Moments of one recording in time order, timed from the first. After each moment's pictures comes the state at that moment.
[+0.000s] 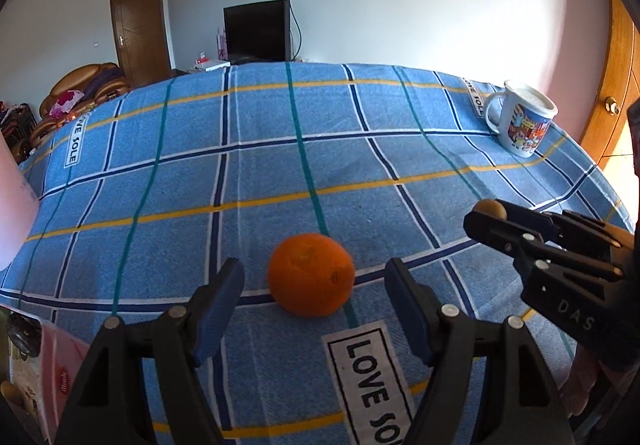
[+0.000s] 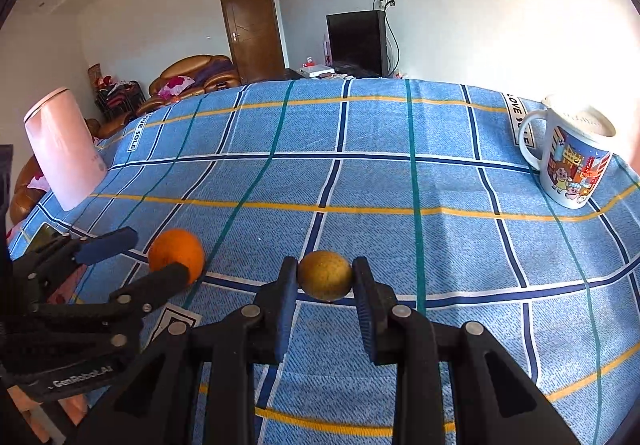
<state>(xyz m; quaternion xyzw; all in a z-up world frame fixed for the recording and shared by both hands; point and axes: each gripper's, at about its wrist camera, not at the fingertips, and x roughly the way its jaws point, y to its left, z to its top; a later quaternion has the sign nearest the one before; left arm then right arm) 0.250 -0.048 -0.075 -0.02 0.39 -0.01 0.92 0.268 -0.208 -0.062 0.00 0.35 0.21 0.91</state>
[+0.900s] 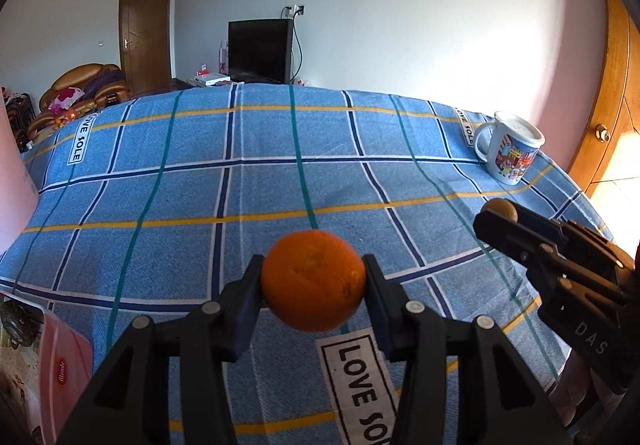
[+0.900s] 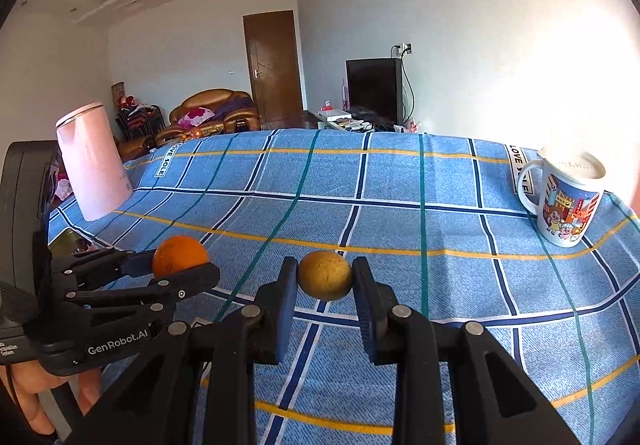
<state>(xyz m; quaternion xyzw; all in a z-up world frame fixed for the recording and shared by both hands) 0.229 -0.036 -0.062 -0.05 0.34 -0.02 0.94 0.236 -0.209 -0.042 0.00 0.25 0.24 0.94</state>
